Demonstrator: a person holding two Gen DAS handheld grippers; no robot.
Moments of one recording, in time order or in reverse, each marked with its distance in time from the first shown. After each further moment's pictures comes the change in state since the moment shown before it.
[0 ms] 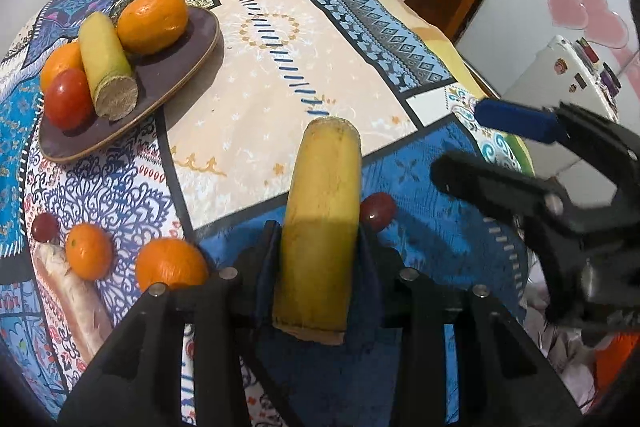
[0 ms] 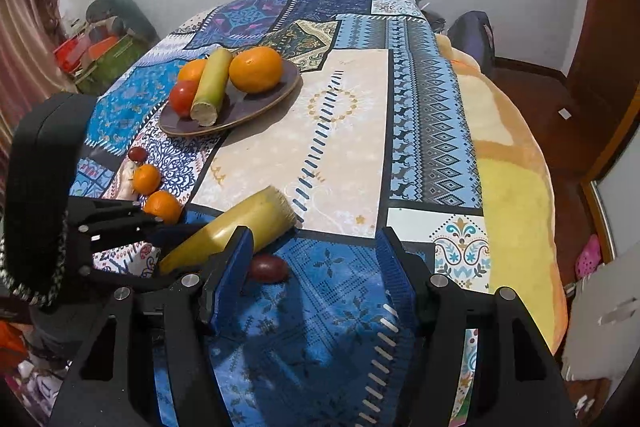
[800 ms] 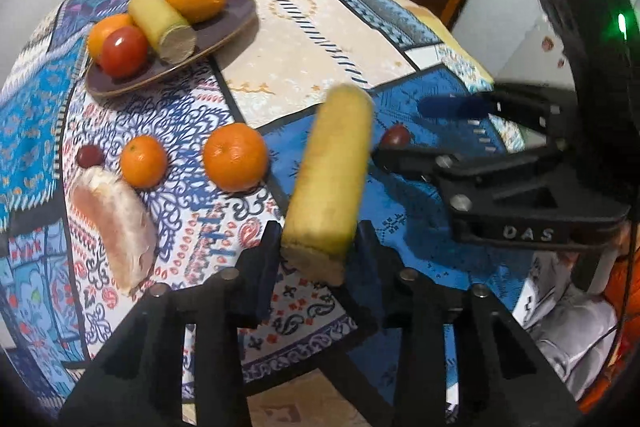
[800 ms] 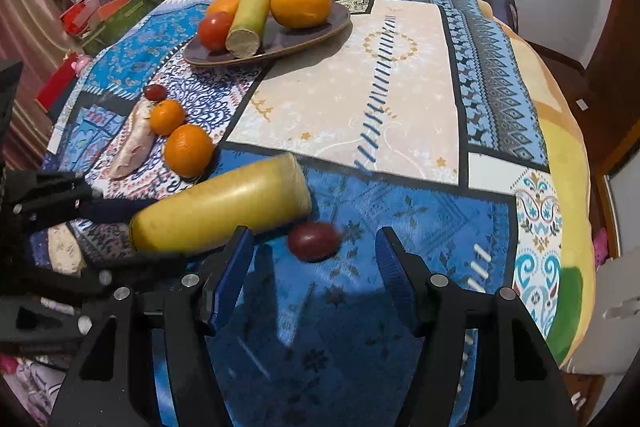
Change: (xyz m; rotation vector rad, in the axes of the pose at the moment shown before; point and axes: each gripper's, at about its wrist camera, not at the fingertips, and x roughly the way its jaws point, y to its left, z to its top) left arm -0.038 0.016 -0.063 0.063 -0.011 0.016; right arm 0.035 0.043 -0.024 -0.056 0.125 0.019
